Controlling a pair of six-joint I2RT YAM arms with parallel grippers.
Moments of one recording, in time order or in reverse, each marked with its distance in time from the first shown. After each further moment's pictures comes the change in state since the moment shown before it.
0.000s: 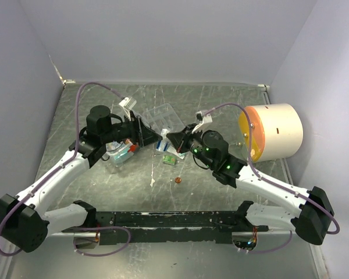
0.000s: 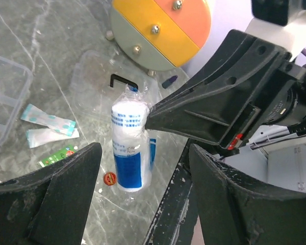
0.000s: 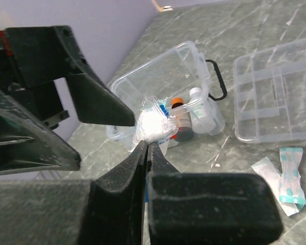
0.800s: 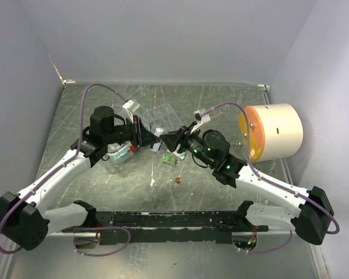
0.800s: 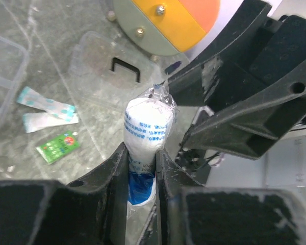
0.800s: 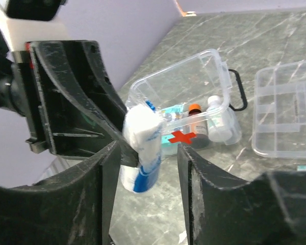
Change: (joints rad) left arm -0.022 0.037 -0.002 -0.033 0.029 -0.016; right arm -0.001 0.003 0.000 0.079 -0.115 -0.040
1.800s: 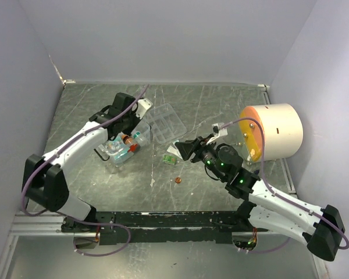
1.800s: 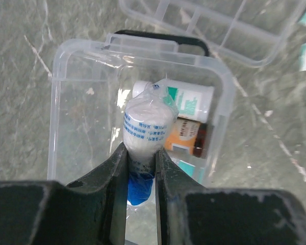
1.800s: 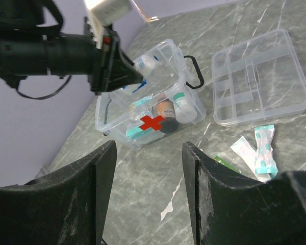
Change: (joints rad) left arm -0.001 0.312 0.332 -0.531 -0.817 0.832; right arm -0.001 -0.239 -0.195 -0.079 0.171 0.051
